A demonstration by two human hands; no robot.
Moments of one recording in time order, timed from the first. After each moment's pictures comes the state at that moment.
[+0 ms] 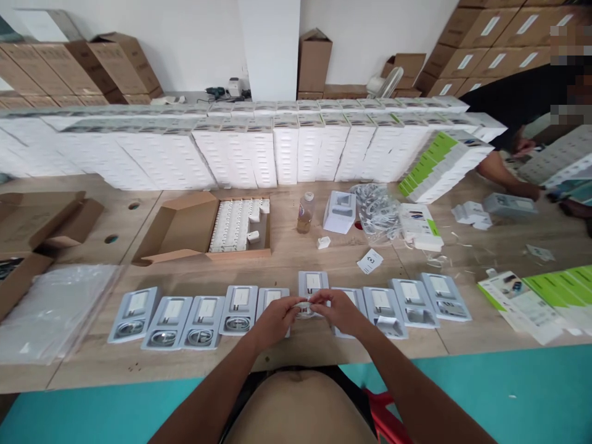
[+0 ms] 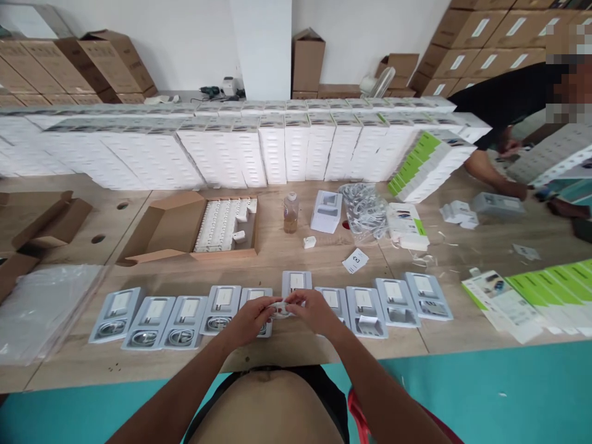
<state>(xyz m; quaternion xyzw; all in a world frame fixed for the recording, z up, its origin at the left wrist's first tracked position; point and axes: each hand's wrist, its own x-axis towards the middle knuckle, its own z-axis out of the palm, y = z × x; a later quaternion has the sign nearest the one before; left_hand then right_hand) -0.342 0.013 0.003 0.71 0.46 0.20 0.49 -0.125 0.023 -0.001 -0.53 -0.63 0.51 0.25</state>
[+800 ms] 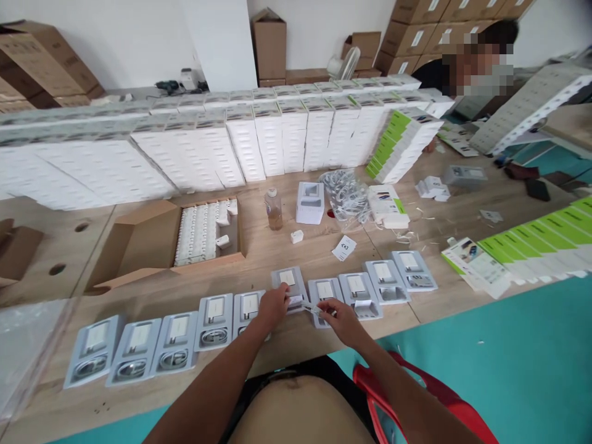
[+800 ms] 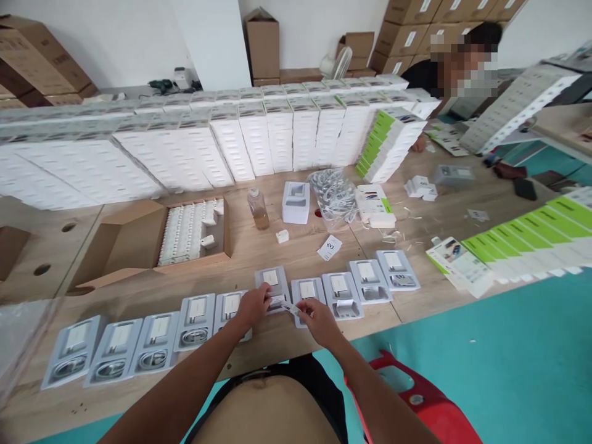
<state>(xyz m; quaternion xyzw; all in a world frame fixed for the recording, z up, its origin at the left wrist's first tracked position) -0.271 0.056 -0.091 0.80 0.54 -0.04 0.28 -0.050 -0.031 -0.069 -0.64 -0.57 0.43 0.29</state>
